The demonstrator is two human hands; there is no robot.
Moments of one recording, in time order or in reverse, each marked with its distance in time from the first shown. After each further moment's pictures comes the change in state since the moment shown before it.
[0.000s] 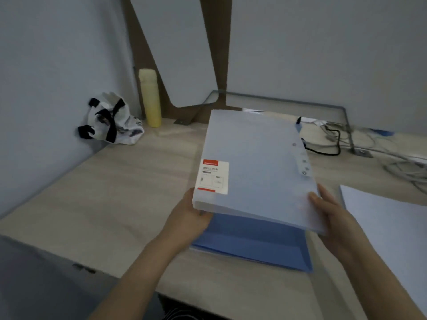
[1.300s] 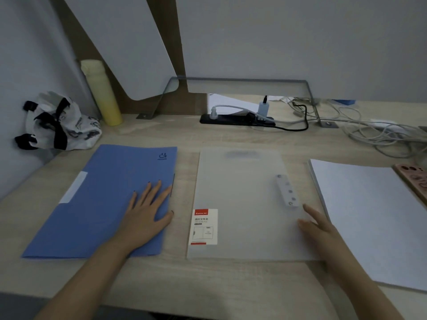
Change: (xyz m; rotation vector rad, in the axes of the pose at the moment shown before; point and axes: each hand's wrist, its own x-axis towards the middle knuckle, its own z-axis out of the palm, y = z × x) left_hand 0.046 -0.093 -0.010 0.768 -0.196 0.086; right_hand -0.043 0.043 -0.043 -0.438 0.368 0.088
